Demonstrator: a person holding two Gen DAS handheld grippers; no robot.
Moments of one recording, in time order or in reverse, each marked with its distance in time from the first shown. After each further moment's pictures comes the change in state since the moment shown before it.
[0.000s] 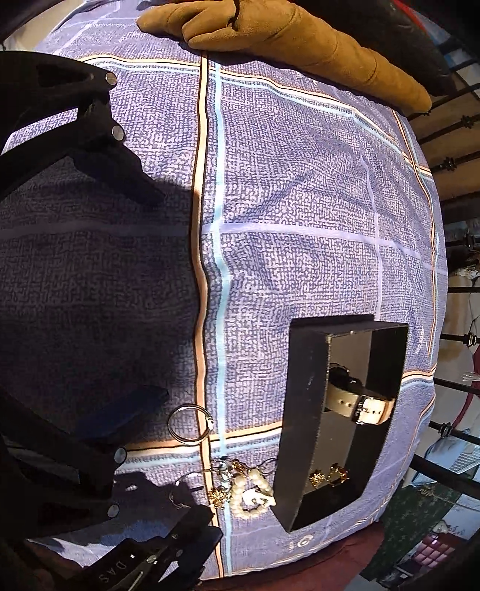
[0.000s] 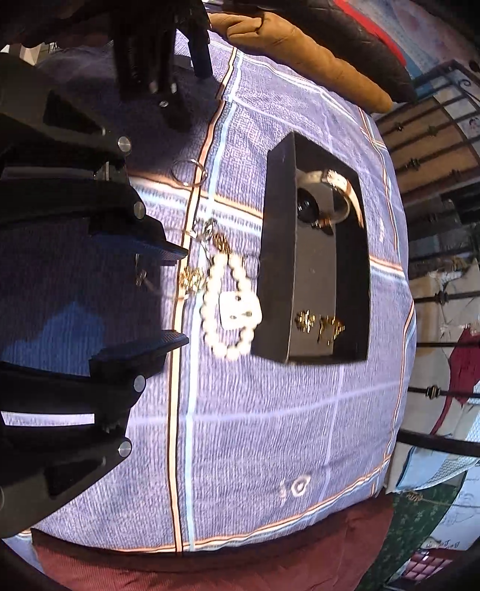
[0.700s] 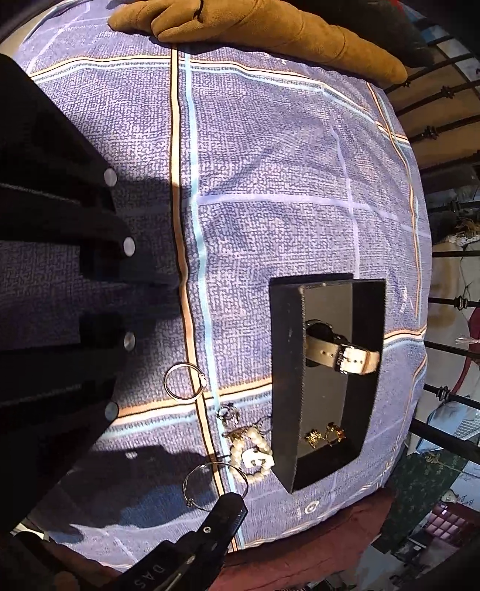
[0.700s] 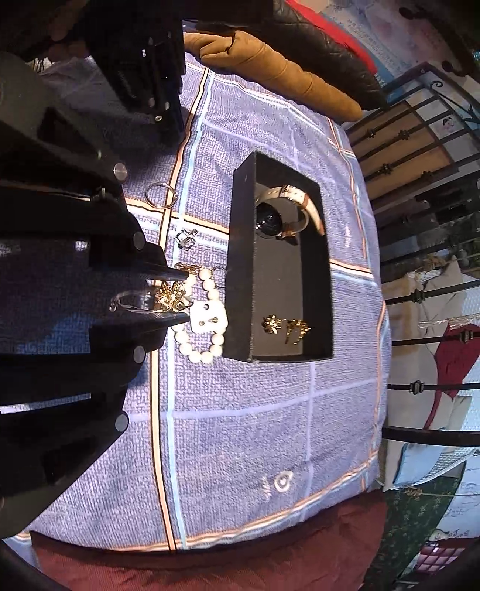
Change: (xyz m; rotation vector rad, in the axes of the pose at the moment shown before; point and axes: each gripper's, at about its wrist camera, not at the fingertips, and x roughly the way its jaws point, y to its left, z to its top) left arm -0.023 -0.013 0.013 0.074 -0.032 -0.102; right arm -0.026 -0.007 0.015 0.055 -0.080 0.052
